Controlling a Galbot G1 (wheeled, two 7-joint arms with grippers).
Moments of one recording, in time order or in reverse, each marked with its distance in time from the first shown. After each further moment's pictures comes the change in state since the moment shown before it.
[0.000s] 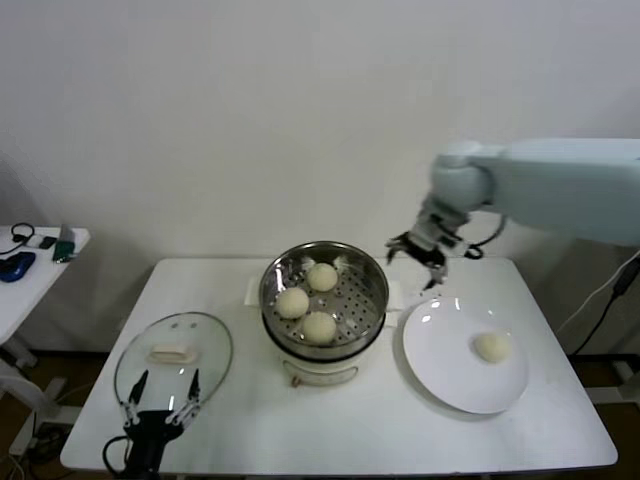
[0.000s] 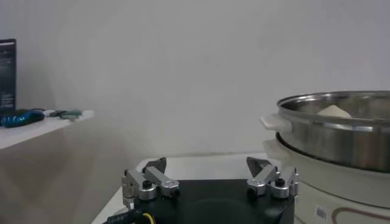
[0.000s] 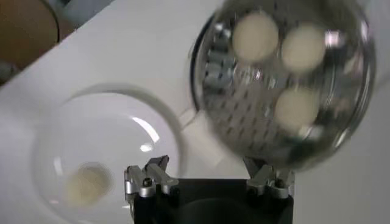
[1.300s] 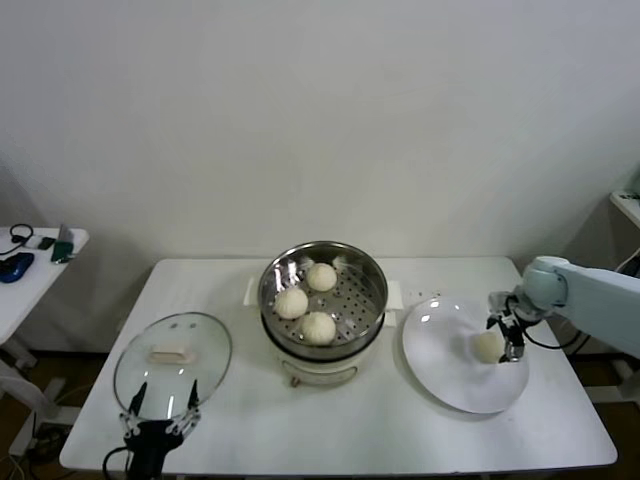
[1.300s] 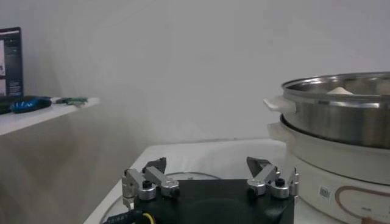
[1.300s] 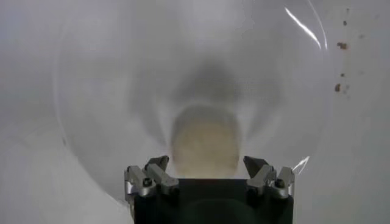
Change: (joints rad) left arm 0.010 -0.040 -0.010 0.031 0.037 -0.004 -0.002; right arm -0.745 -0.167 0.422 -0.401 -0.158 -0.209 0.078
